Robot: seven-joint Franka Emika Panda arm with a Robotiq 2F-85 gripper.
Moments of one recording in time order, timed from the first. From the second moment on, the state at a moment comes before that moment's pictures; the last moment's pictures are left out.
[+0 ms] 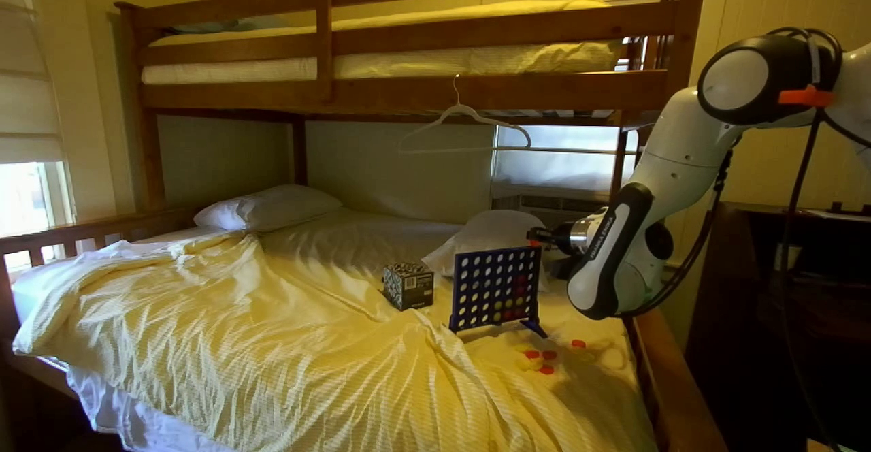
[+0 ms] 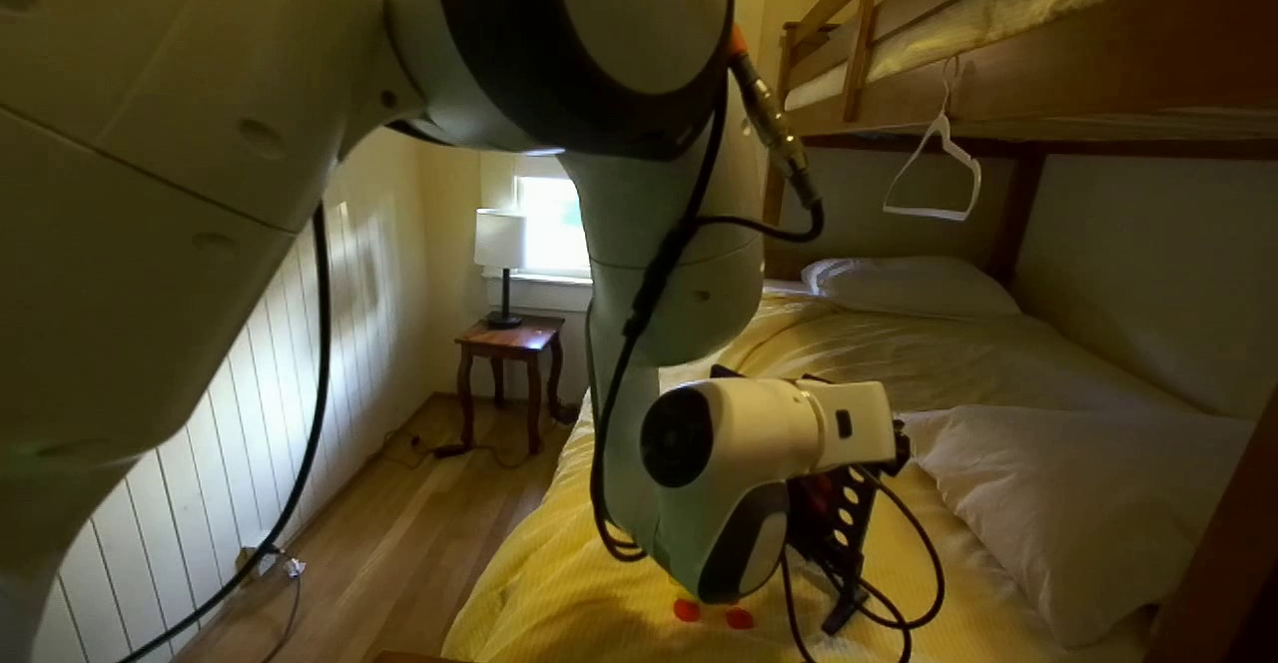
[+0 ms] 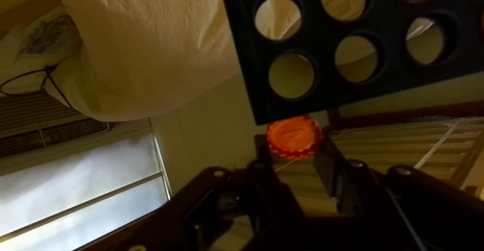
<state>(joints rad) -0.31 0.56 -0.07 -2.31 -0.01 4.22 0.31</state>
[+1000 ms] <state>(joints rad) -0.34 0.45 -0.07 -2.43 -0.15 4.21 0.41</state>
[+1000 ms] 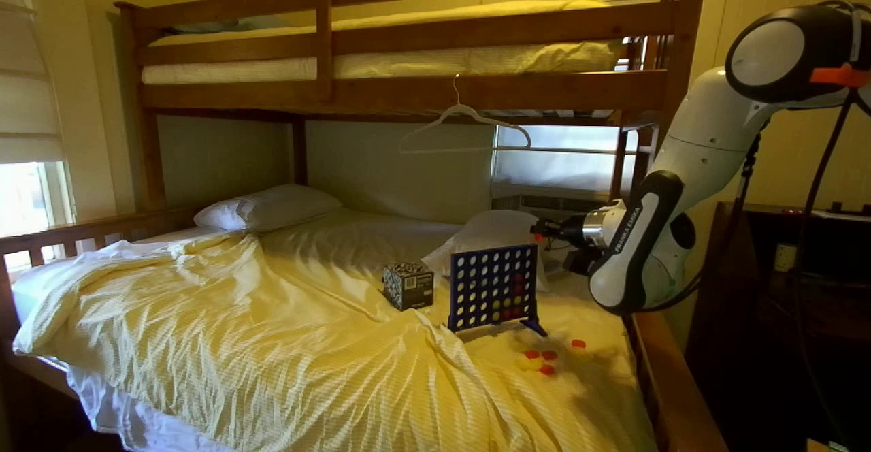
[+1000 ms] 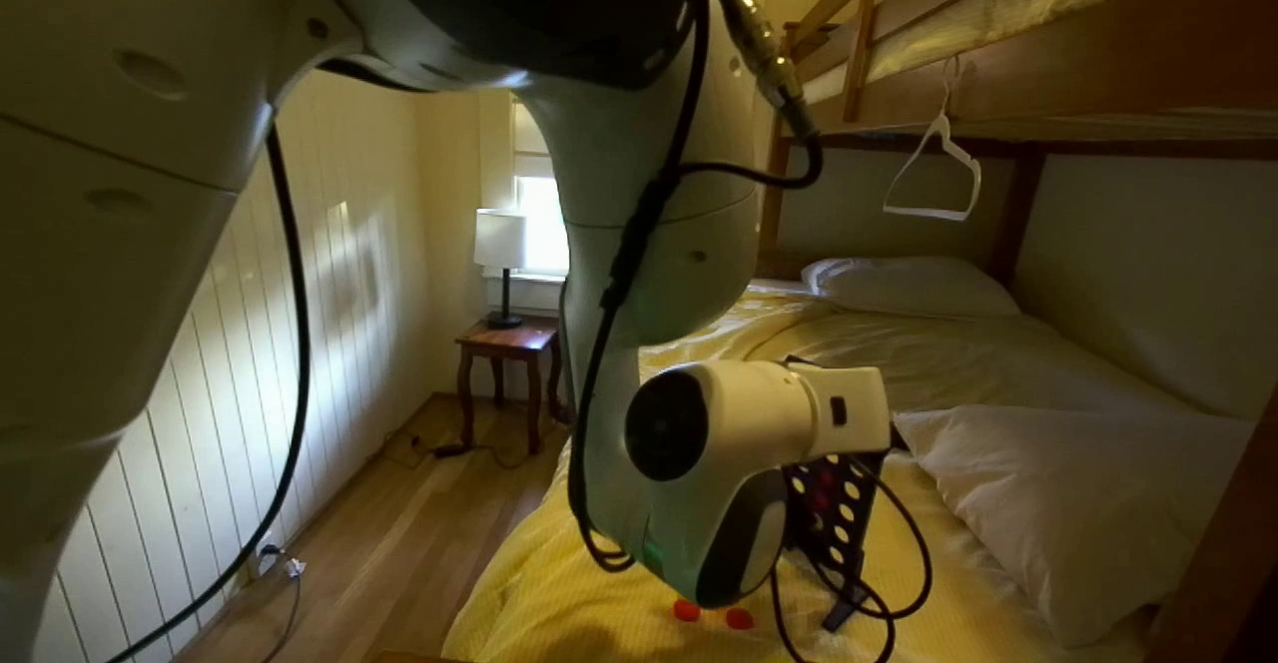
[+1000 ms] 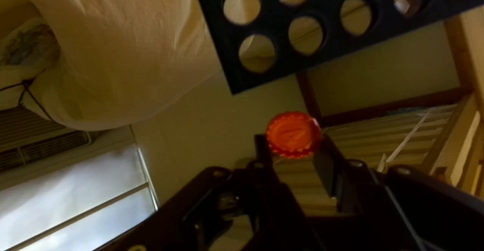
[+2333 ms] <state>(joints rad) -0.63 0.32 0.08 -2.41 -0.96 3.40 0.86</state>
